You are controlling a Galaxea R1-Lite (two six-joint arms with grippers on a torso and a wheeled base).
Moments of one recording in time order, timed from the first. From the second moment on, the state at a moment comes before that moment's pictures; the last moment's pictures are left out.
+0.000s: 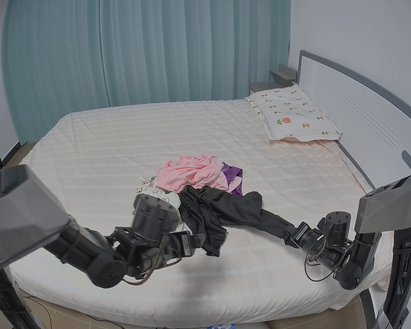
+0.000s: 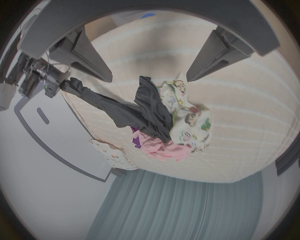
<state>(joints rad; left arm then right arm) -0.68 2.02 -0.79 -0.55 0.23 -0.64 0.36 2.26 -0.35 -1.55 -0.08 0.91</state>
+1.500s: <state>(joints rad) -0.61 2.45 -1.36 -0.26 -0.03 -0.90 0.37 2.31 -0.37 -1.55 -0.08 0.91</state>
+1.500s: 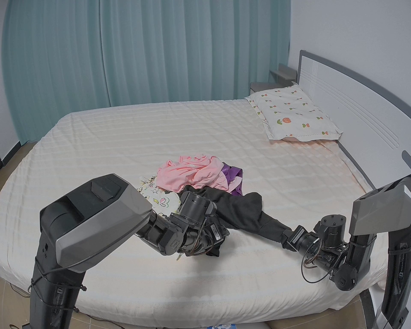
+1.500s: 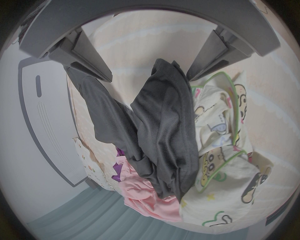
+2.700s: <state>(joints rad) -0.60 2.17 -1.14 -0.37 -0.04 -0.98 0.39 2.16 -0.38 -1.55 -0.05 0.98</state>
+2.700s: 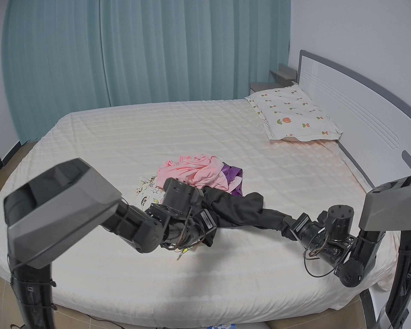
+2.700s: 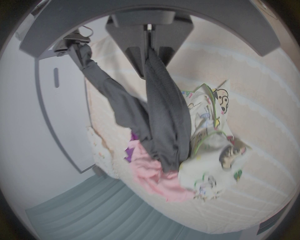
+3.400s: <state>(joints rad) -0.47 1.66 -0.88 -0.43 0.04 -0.99 0.47 1.82 -0.66 -1.38 0.06 0.76</state>
